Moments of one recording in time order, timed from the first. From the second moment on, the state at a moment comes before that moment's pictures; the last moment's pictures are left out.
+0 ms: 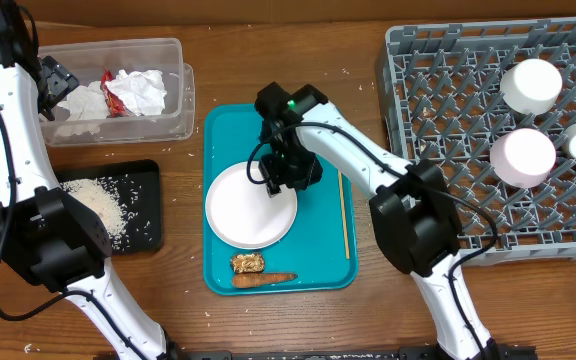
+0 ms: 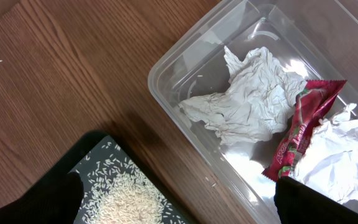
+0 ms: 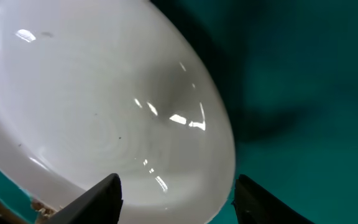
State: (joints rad) left arm 0.37 2.14 2.18 -1.21 -0.29 -0.50; right arm 0.64 2.35 2.01 -1.27 -0.28 0.24
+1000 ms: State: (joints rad) left arm 0.37 2.14 2.18 -1.21 -0.29 -0.50; right arm 0.59 2.38 2.04 -1.37 -0.24 0.28
